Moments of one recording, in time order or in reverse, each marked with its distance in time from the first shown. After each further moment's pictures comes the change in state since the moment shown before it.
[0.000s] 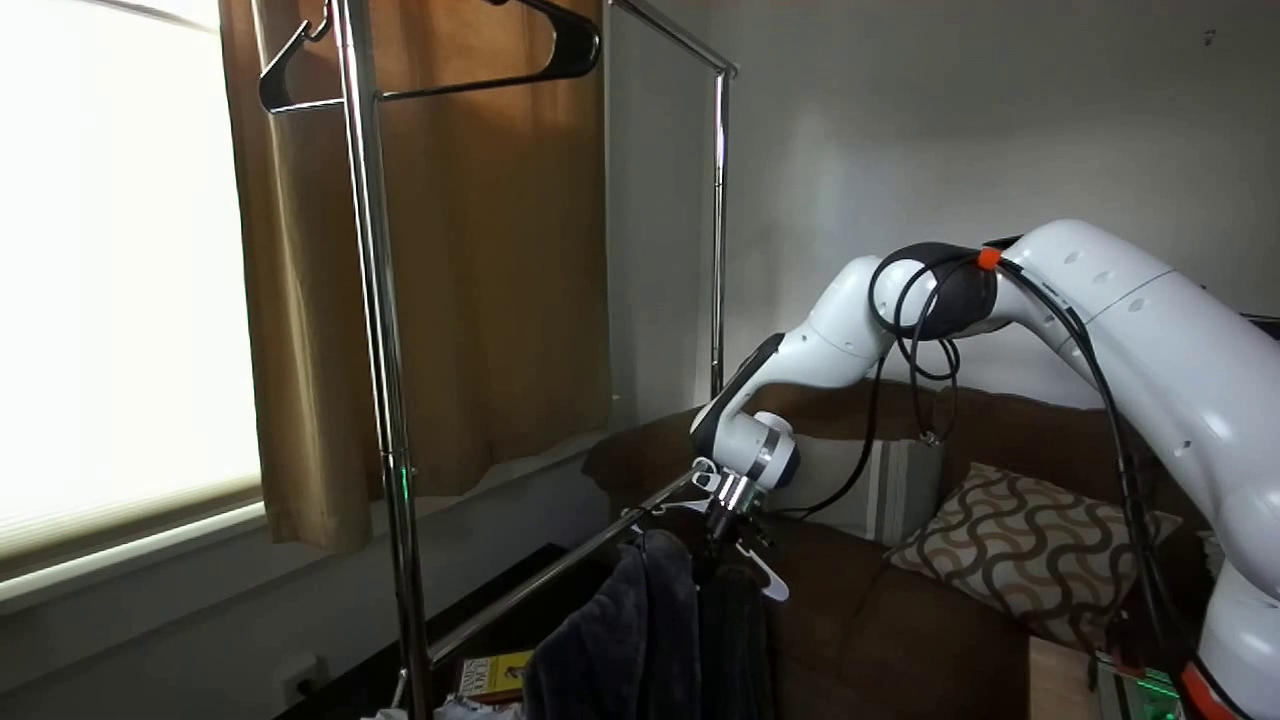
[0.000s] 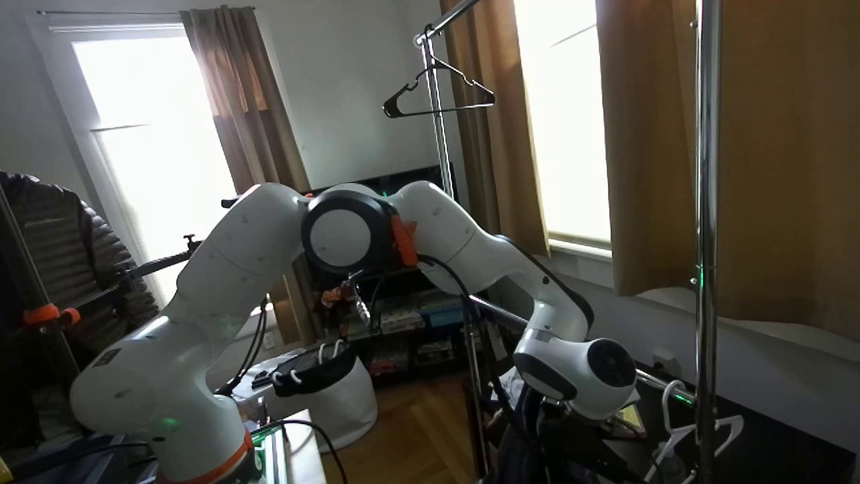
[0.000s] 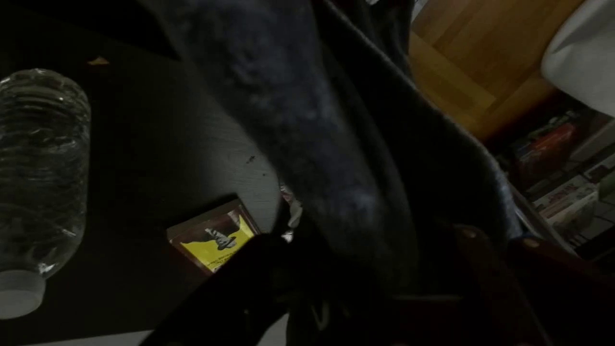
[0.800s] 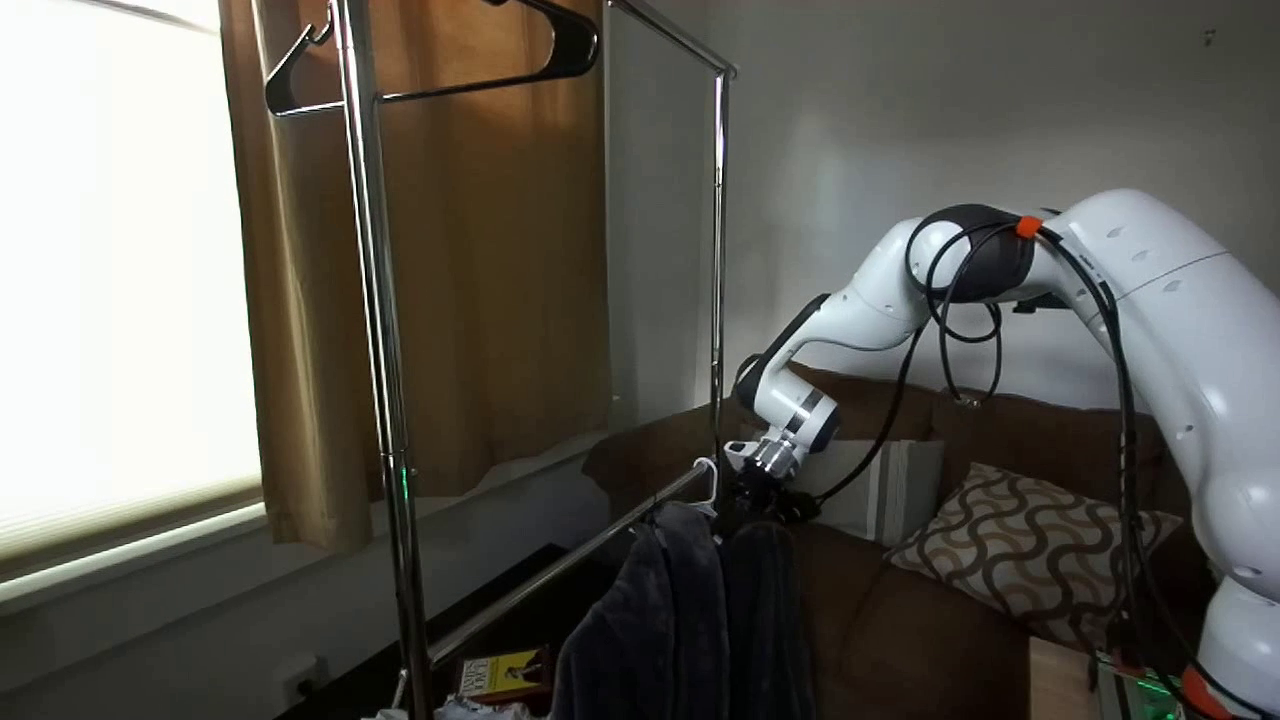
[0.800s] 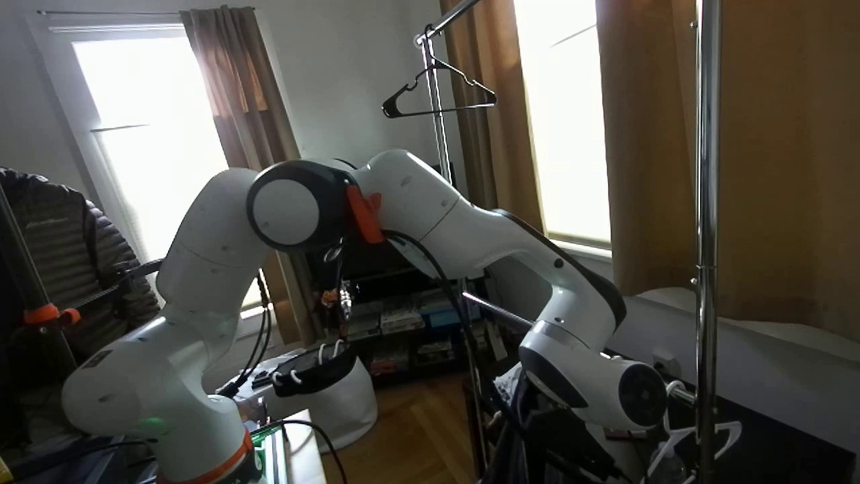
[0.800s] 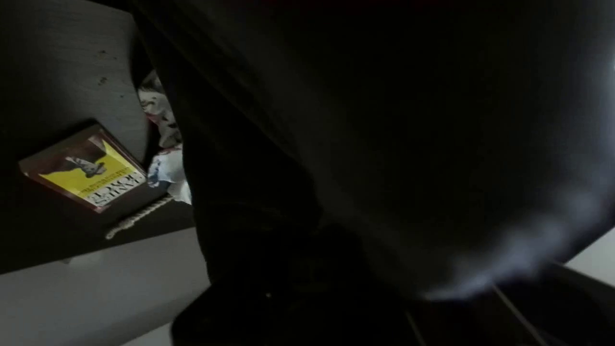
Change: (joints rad) arm -0.133 -0.154 -0.029 -0.093 0.113 -0.460 -0.137
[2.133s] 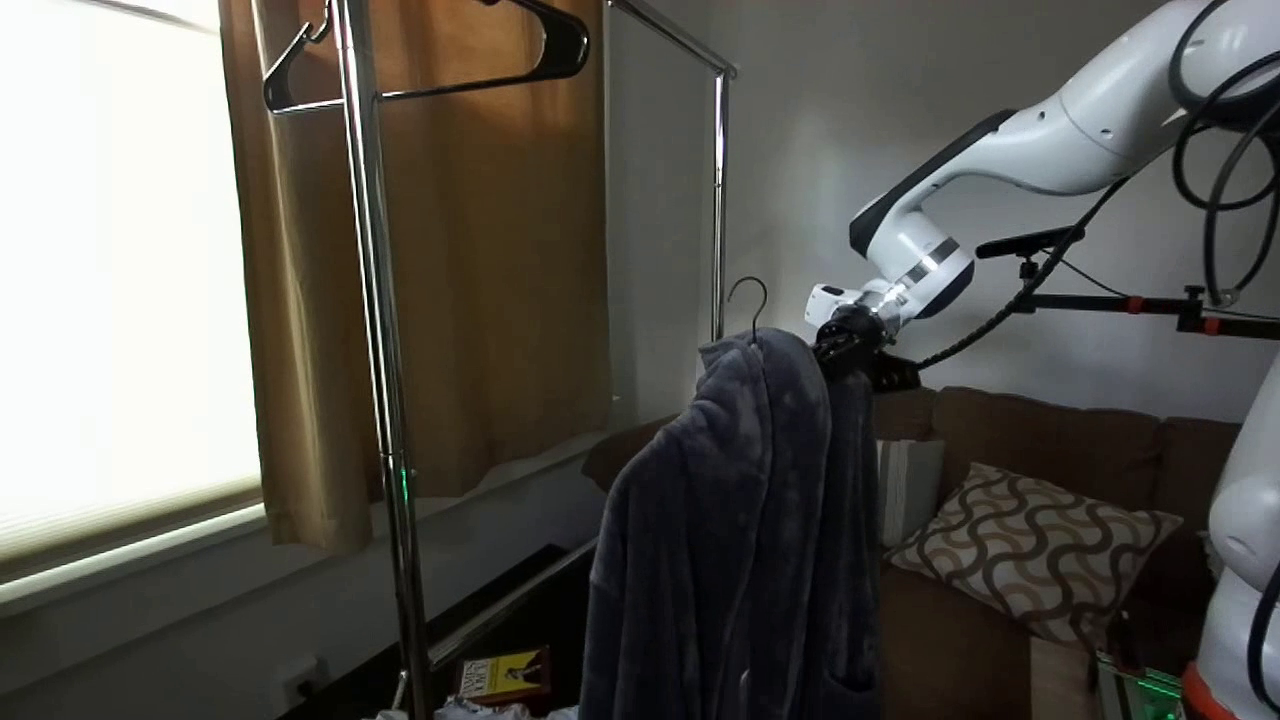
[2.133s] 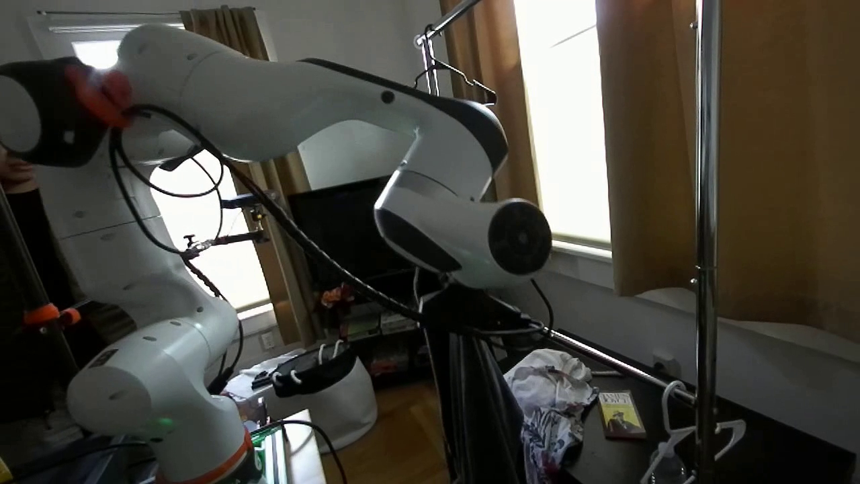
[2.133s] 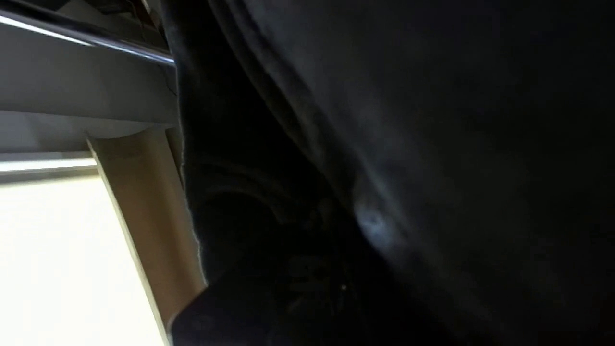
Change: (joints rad) arm 0.093 -0.800 -0.267 -0.451 -0.044 -0.484 -0.179
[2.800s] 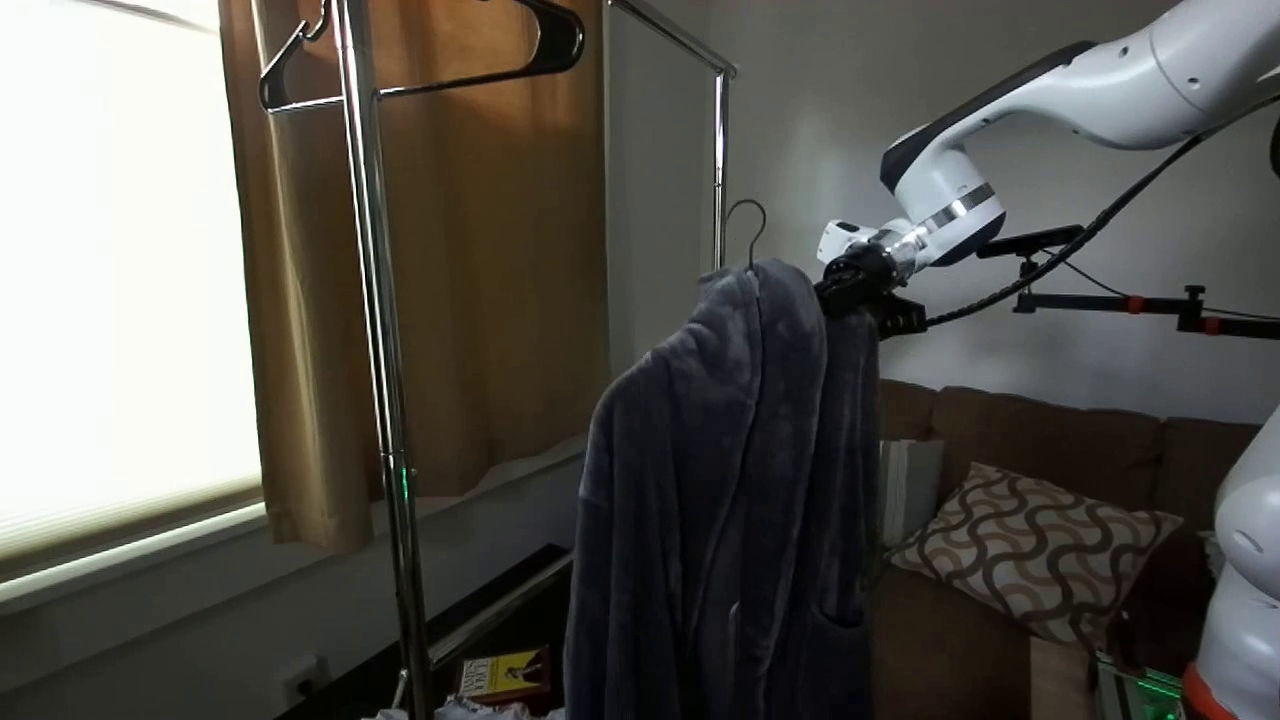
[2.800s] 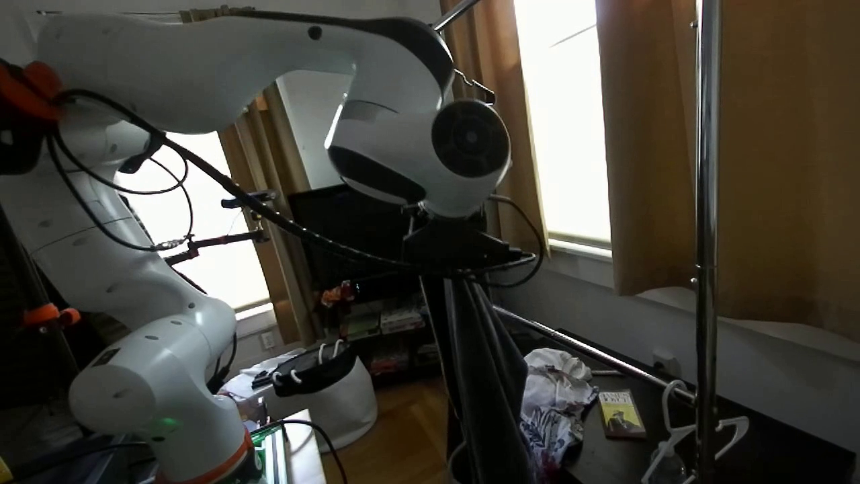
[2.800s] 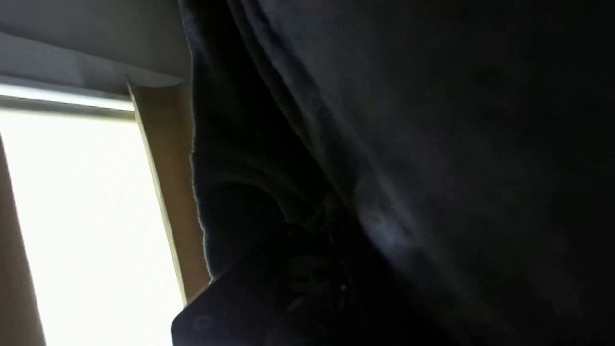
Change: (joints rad) arm 0.030 -0.177 -0.024 0.016 0.057 0.040 0.112
